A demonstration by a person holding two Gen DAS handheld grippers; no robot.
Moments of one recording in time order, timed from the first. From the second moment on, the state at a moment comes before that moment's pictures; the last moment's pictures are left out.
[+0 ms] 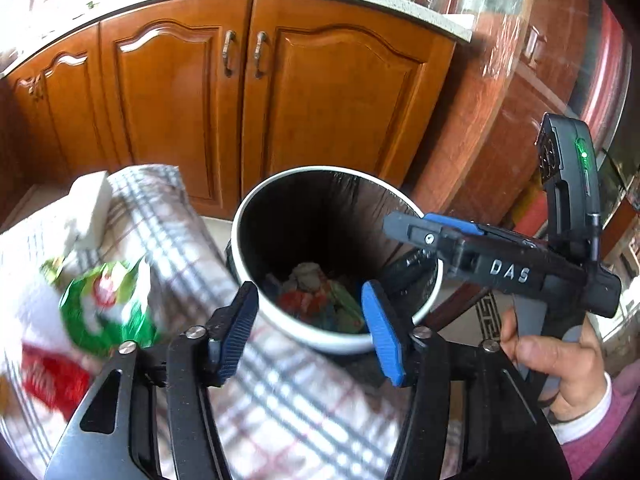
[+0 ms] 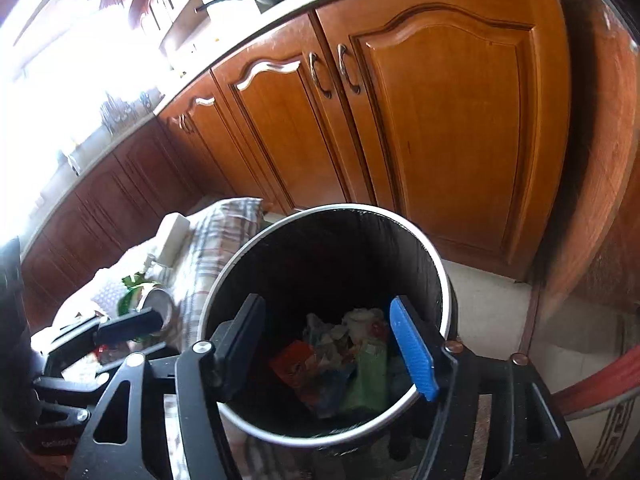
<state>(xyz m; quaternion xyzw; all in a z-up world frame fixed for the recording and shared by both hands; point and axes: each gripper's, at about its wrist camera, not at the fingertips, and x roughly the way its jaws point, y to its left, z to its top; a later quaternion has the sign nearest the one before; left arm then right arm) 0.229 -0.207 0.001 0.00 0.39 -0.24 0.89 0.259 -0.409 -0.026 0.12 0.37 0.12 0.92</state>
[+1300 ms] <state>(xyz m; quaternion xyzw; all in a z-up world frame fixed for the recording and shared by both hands) 0.142 0.031 -0.031 -0.10 0.39 -0.05 0.92 0.177 -0.236 -0.043 0.10 0.38 0.24 0.89</state>
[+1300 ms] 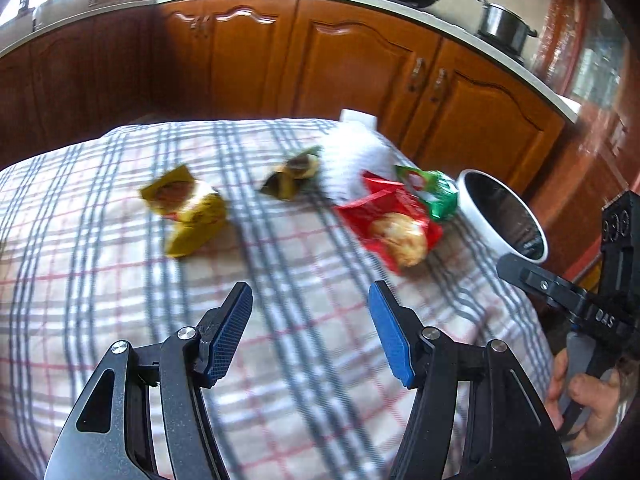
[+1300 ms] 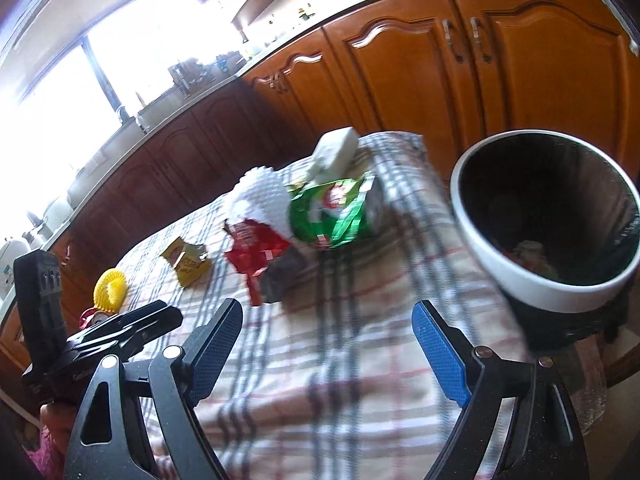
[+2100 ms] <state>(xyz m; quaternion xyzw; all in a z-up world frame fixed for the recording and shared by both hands) 0.211 0.077 -0.063 -0.07 0.41 0.00 0.91 0.219 -0.167 -0.066 0.10 0.40 0.26 0.87</state>
